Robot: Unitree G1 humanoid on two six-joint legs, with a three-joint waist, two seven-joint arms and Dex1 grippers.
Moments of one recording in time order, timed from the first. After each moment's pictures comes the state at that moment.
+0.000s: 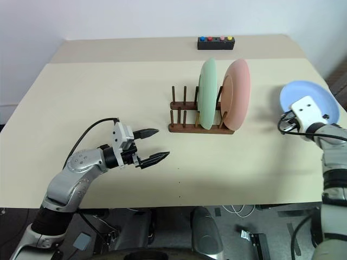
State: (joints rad) left arm -0.18 0.45 -0.14 -0.33 -0.40 0.37 -0.82; right arm -0.47 -0.93 -0.20 0.61 0.06 0.06 0.66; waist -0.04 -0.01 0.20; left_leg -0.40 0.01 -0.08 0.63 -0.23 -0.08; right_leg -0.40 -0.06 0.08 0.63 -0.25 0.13
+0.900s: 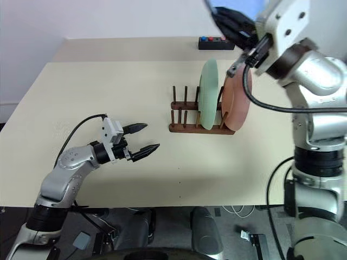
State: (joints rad) left arm -0.19 0.47 -0.05 -0.25 -0.39 0.31 -0.82; right arm -0.80 -0.62 -0.13 -0.29 0.54 0.31 0.68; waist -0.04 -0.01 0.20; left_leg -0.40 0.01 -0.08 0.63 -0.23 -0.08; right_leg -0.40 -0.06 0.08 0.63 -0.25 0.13
